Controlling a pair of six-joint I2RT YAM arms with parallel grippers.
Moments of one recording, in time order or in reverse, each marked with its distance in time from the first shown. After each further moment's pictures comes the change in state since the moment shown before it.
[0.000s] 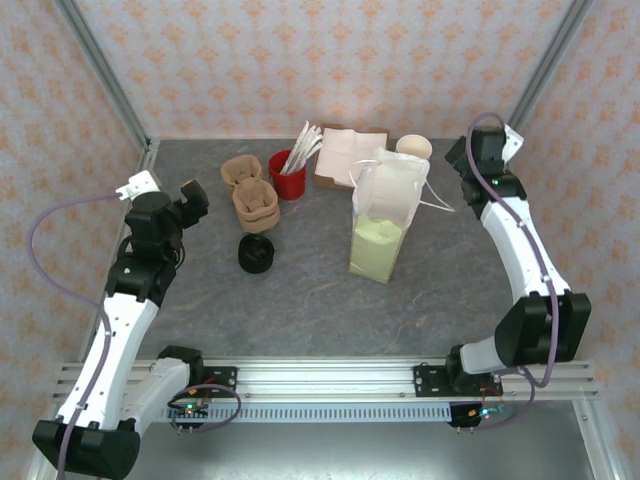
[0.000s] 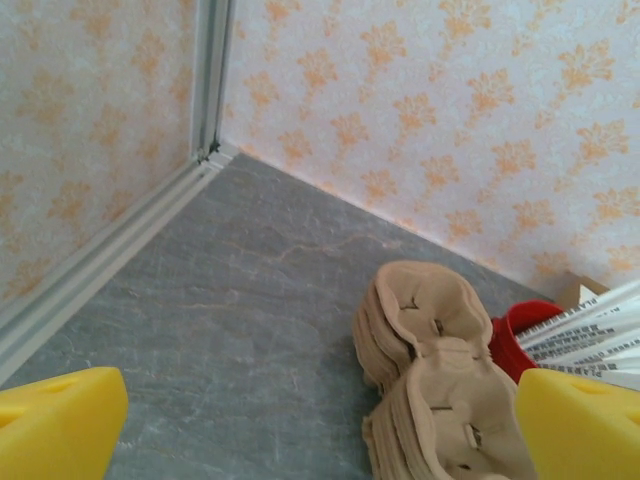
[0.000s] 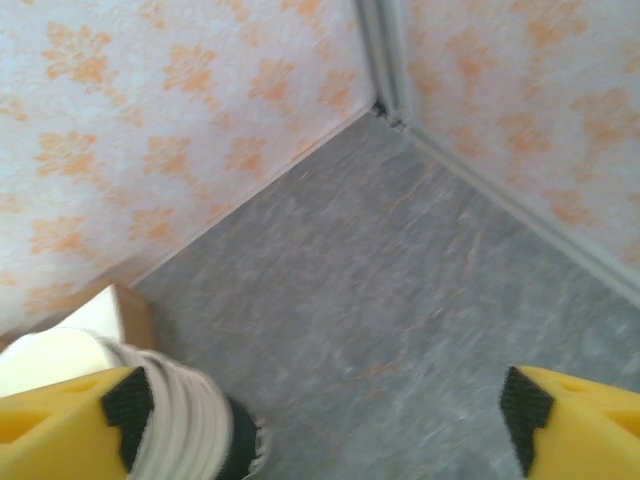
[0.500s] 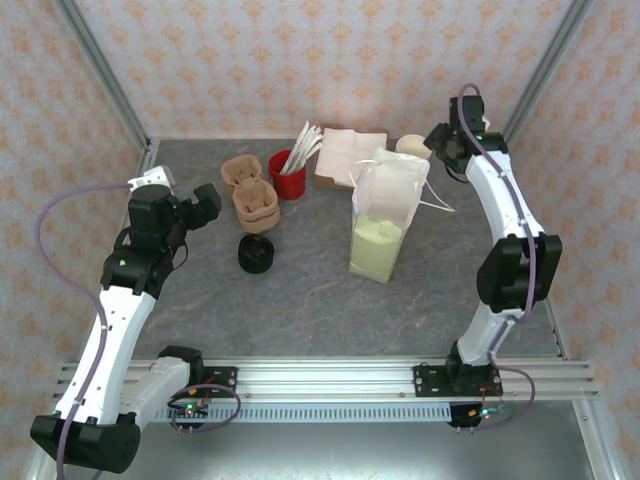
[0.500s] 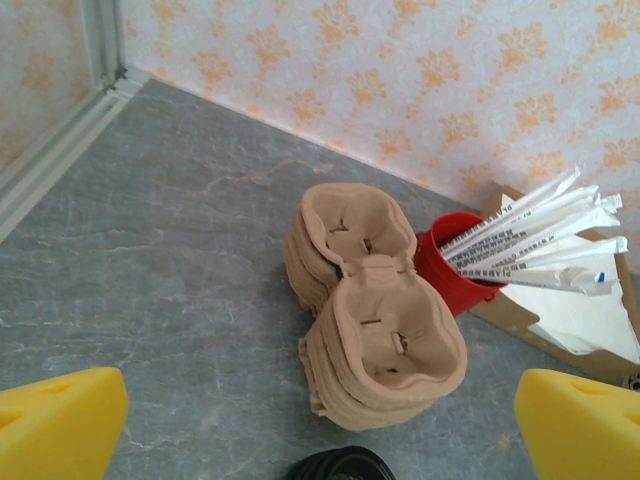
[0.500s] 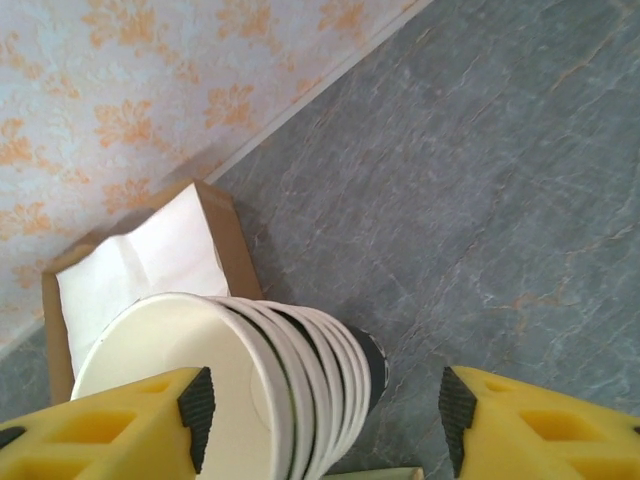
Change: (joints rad) left arm 0.000 0.047 0.082 -0.124 0.211 0.002; right arm 0.027 0.367 0.405 -0.230 -0.258 0.090
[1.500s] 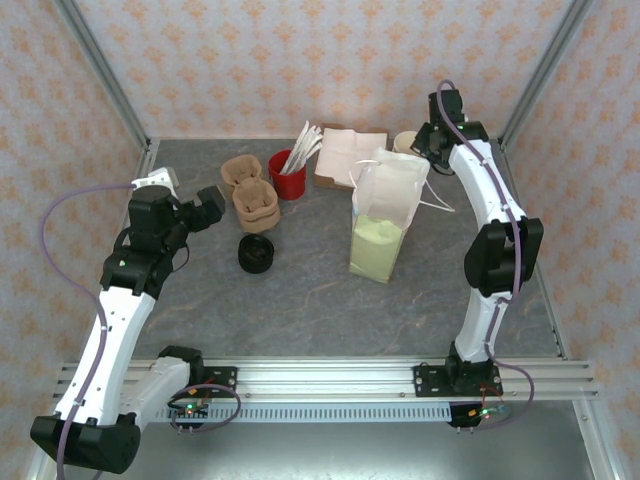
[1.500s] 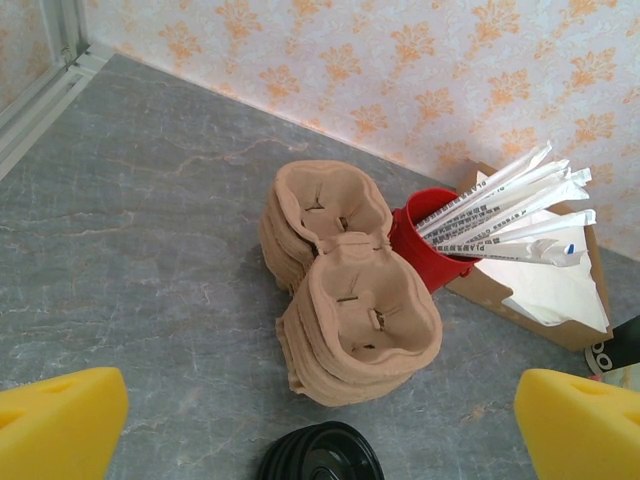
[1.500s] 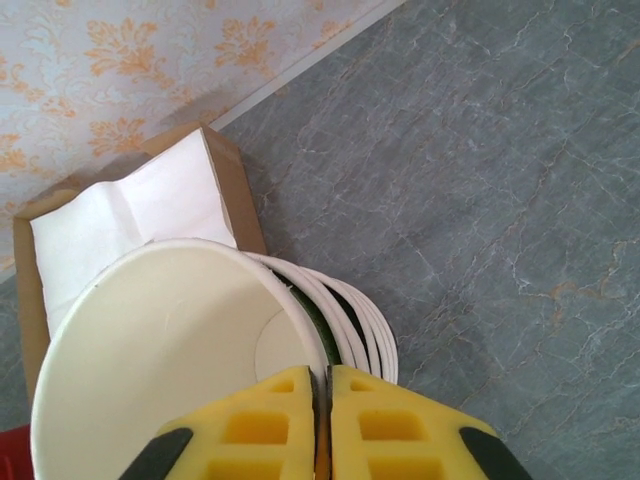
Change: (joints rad) left arm 0.000 -0.007 0.000 -0.016 0.055 -0.008; right arm 0.057 0.126 0.148 -0.098 0.009 -0.045
